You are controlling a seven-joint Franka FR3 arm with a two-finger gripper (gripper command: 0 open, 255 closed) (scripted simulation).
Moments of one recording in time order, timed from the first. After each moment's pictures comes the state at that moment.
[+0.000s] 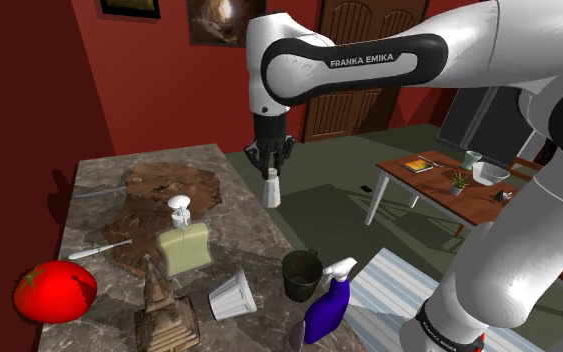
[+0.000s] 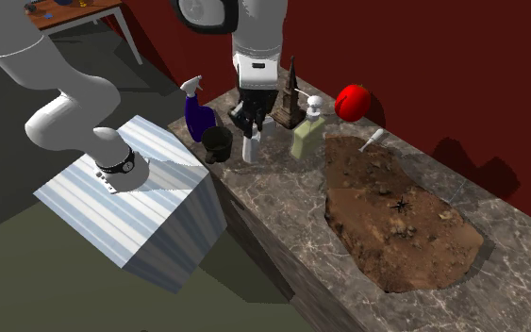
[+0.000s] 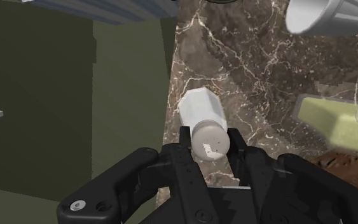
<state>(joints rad) 0.09 -0.11 0.27 -1.91 -0.04 1.73 0.54</state>
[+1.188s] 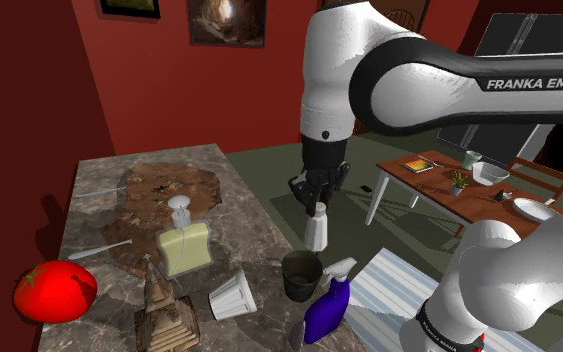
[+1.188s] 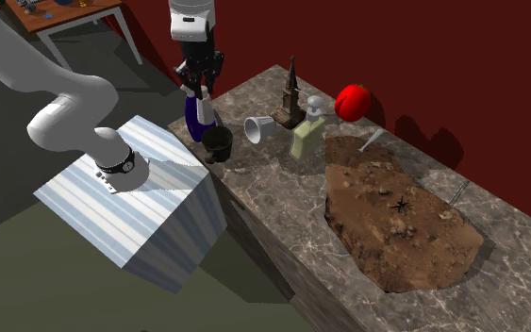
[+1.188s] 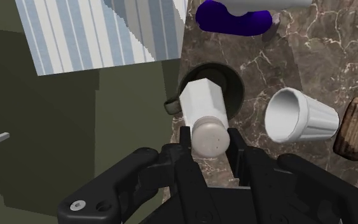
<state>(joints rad) 0.20 -0.58 0.33 -2.26 0.11 1.64 0.63</state>
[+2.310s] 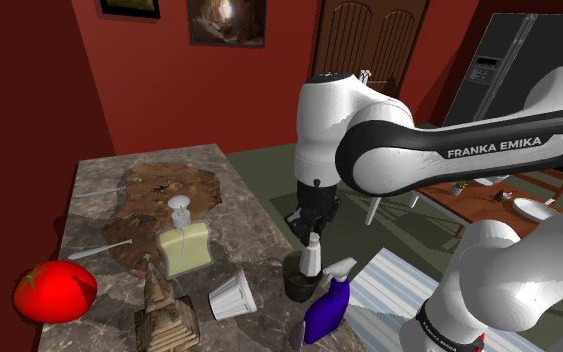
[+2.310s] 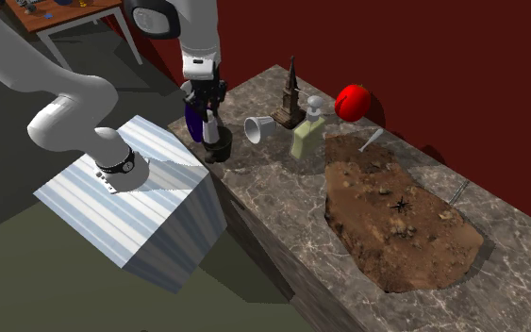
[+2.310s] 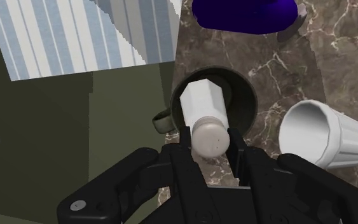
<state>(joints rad) 0.21 -0.57 0.36 -2.47 0.14 1.86 0.64</state>
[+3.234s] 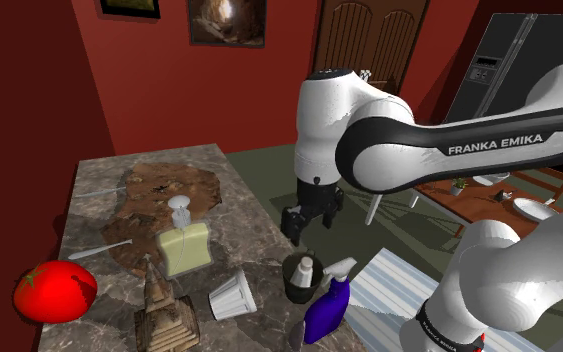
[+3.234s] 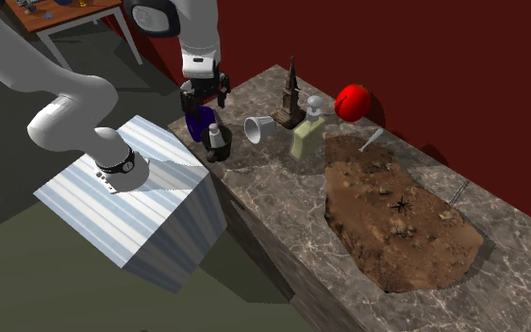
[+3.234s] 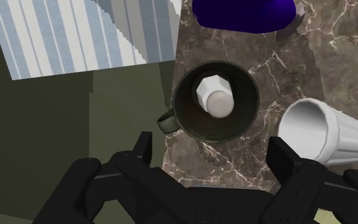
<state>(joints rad) 0.21 -0.57 0.36 -2.46 0.13 1.85 0.64</state>
